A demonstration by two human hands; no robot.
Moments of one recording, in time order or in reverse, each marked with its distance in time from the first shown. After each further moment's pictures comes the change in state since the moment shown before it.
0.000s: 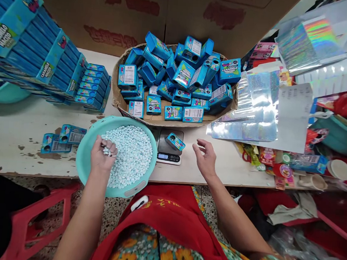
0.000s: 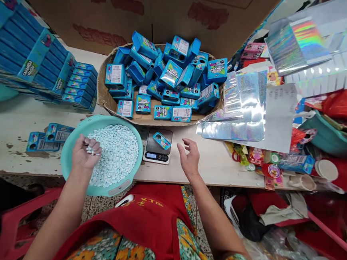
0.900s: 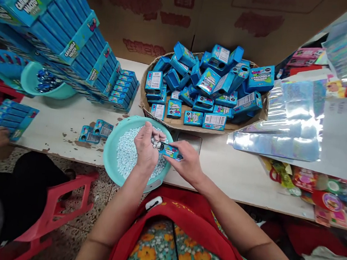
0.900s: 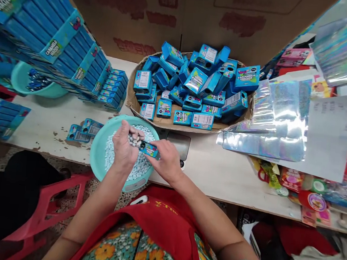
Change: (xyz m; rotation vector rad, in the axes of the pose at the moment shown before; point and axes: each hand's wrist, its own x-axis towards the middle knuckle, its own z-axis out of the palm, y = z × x) left_hand -0.080 -0.012 0.127 0.085 -0.101 0.424; right_hand -0.010 -0.129 0.060 -0.012 -0.403 -0.523
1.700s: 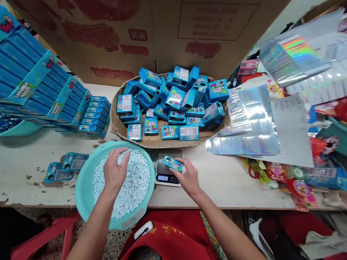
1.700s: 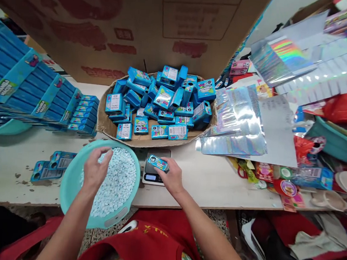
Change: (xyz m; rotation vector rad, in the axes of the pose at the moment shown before) left_hand 0.055 -0.017 -0.052 1.167 -0.214 0.409; right_hand -0.043 0.093 -0.014 0.065 0.257 0.363
